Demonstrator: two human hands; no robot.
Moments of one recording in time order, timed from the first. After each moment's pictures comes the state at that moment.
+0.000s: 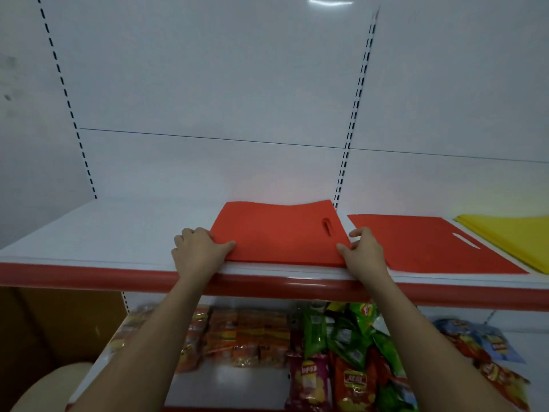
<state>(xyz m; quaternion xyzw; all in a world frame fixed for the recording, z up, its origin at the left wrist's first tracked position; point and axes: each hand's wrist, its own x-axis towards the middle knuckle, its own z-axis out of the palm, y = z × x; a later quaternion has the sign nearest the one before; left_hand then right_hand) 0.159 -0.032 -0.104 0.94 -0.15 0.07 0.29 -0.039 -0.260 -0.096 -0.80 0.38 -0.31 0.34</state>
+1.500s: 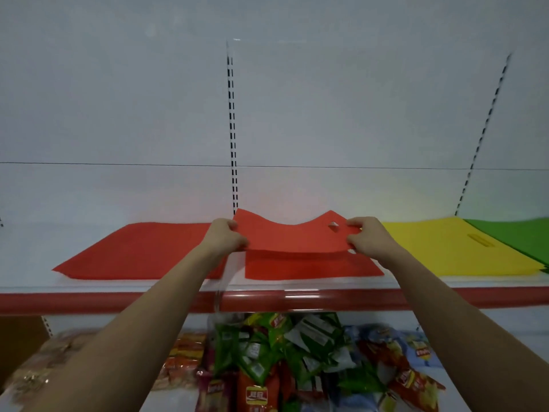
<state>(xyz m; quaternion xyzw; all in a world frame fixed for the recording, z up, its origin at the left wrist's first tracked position) -0.039 -0.270 -0.032 0.79 -0.26 -0.13 0.54 -0.237 -0.502 -0.030 -0.85 0.33 -0.27 0.32</state>
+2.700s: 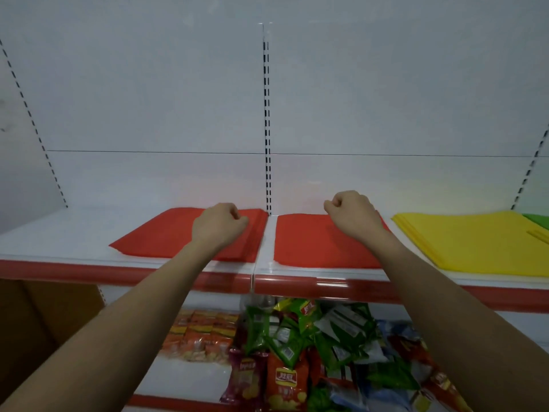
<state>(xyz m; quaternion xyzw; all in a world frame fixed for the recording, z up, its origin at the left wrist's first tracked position) -0.024 -0.205 -0.026 0.91 -0.27 0.11 0.29 -0.176 -0.422 -0.008 -0.89 0.27 -0.30 0.20</state>
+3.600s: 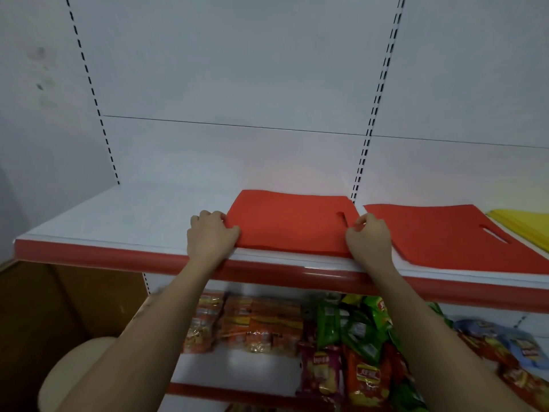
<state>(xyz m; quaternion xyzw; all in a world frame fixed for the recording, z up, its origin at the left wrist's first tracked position) 0.162 -0.028 -0.104 0.93 -0.18 0.09 0.32 -0.011 -0.261 -0.103 -0.82 0.35 -0.36 0.26</state>
